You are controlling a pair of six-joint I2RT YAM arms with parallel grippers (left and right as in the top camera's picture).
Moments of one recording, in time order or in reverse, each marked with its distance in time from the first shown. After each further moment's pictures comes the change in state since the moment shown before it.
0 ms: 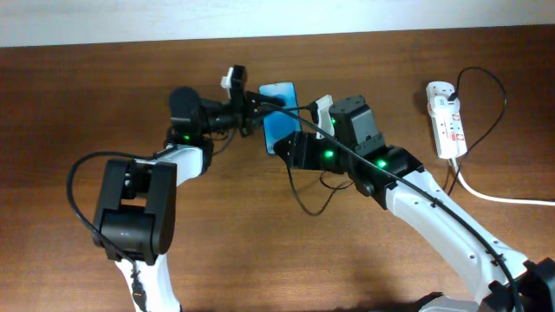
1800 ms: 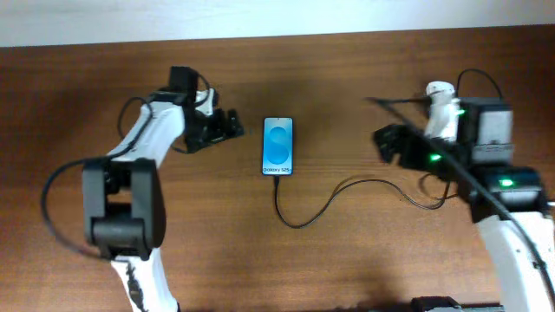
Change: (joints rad) left arm 0.082 0.014 0.437 -1.856 -0.878 1.395; right arm -0.491 -0.312 0.111 -0.511 0.107 -0.349
